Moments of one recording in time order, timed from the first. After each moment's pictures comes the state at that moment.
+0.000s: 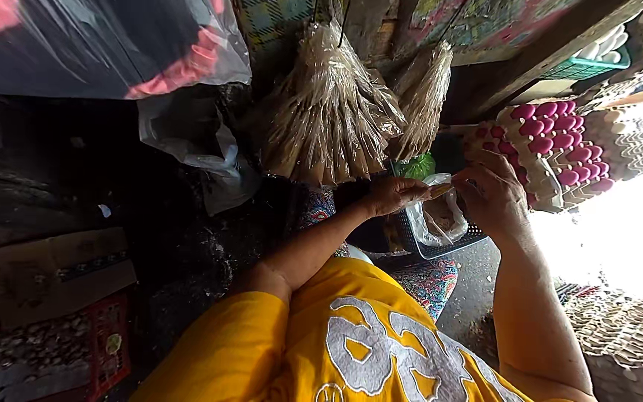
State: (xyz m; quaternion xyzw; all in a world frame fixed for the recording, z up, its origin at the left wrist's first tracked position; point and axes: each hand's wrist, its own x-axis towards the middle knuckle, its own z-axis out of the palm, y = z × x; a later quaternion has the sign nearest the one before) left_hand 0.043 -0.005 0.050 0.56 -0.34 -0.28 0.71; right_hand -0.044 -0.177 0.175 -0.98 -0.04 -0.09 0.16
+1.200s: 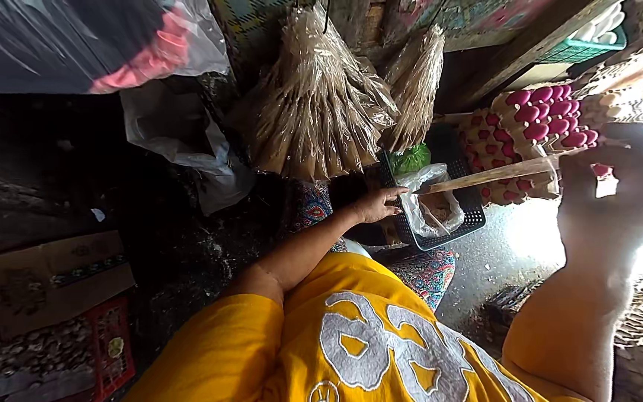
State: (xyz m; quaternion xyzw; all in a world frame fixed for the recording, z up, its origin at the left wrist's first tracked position) left_hand 0.031 -0.003 0.009 0.65 -0.36 -0.35 0.57; right_hand -0.092 -0.182 0.241 -0.96 0.07 -0.26 0.09
